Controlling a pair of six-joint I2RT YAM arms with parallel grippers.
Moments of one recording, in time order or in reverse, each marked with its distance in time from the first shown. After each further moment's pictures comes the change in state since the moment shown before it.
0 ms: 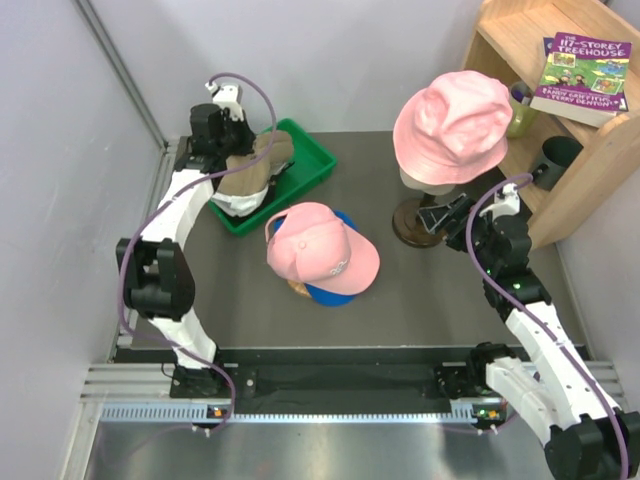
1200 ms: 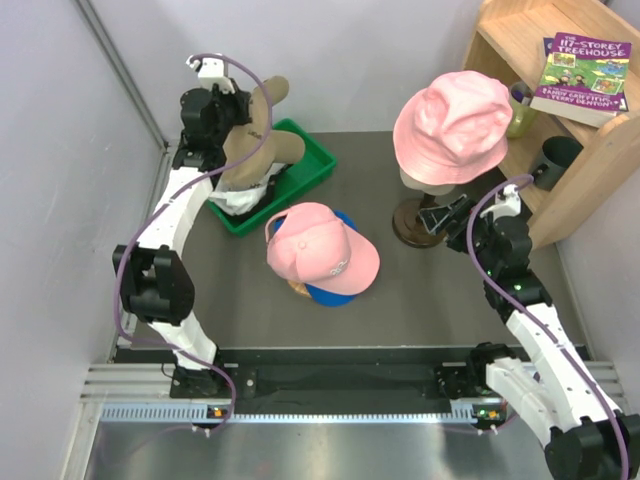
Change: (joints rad) left arm -0.022 0.001 0.098 0.261 -0.072 -0.074; right arm 0.000 -0.008 0.000 -0.015 0.008 -0.003
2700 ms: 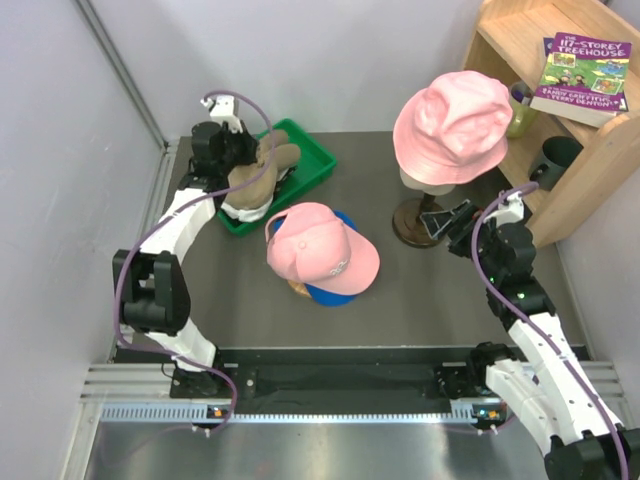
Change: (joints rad) left arm 0.004 -0.075 -0.264 -0.006 0.056 -0.034; right arm 0.000 -0.071 -0.019 -0.030 -0.005 0.006
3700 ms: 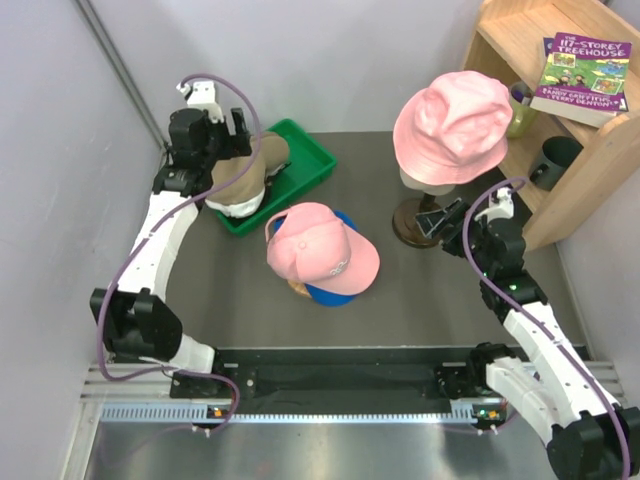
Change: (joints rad) left arm 0.002 -0.154 0.113 -0.347 -0.176 0.062; right arm 0.027 0.084 -0.014 0.048 -0.003 0.024
